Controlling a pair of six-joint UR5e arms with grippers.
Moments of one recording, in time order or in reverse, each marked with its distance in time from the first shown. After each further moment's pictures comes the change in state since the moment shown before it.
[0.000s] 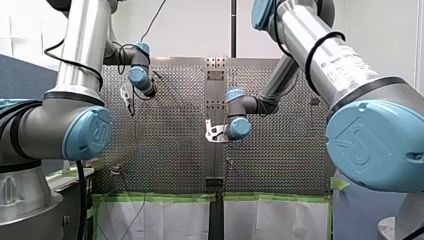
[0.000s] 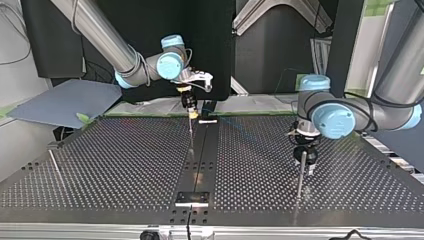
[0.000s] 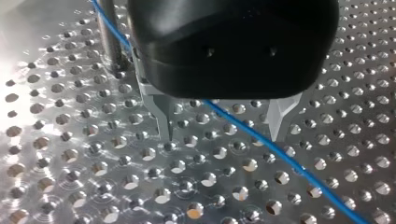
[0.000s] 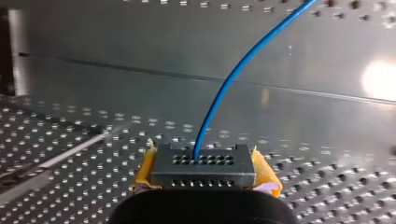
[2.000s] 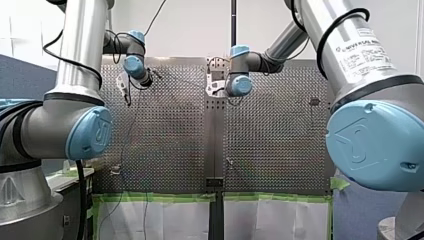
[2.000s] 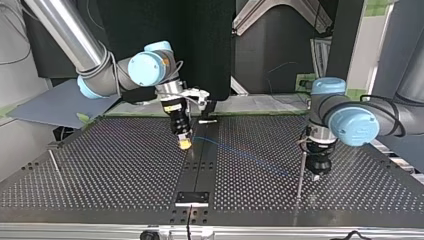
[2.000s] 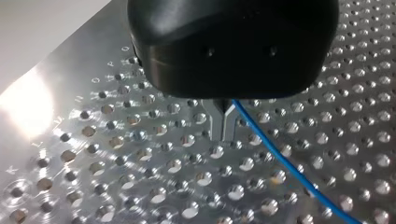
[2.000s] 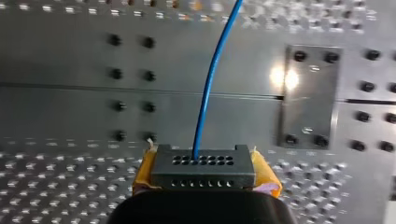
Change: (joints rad) left arm 0.039 0.053 0.054 -0.066 0.036 -0.016; right arm -0.015 -0.222 -0.115 0.082 -0.053 -0.010
